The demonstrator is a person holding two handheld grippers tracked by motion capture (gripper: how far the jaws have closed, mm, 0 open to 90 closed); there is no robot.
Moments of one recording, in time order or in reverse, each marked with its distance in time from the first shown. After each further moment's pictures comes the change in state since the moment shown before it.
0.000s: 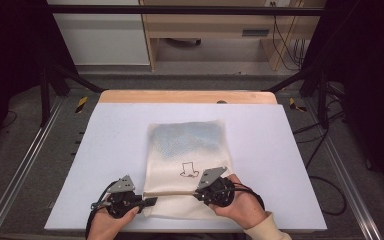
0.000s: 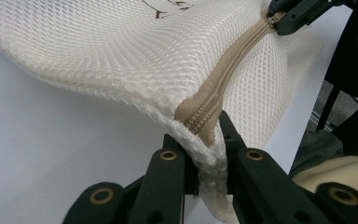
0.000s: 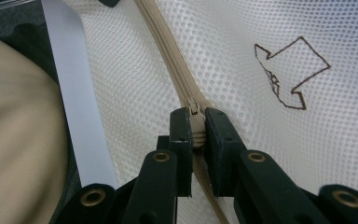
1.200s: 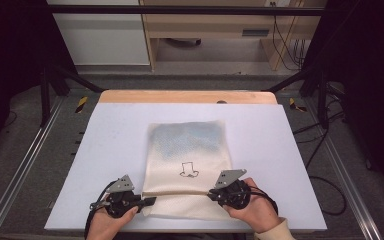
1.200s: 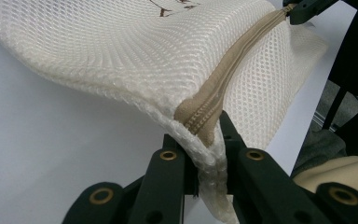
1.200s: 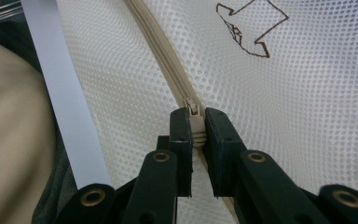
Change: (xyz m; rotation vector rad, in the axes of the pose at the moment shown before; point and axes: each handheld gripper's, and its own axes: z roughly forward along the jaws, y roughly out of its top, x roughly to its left) left arm 0.001 0.000 -0.002 0.001 0.009 -0.001; right arm -0.010 -0.034 -0.019 -0.027 -0.050 0.079
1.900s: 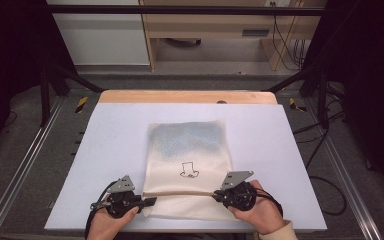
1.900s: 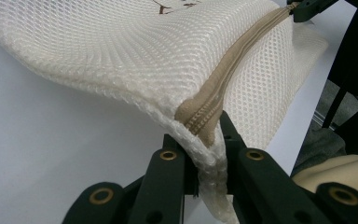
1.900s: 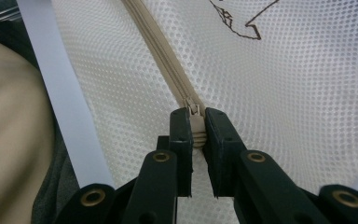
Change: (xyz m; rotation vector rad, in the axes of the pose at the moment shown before) left arm 0.000 -0.001 0.002 0.005 -0.003 -0.002; right arm -0.003 -0.013 -0.006 -0.007 -0.007 0.041
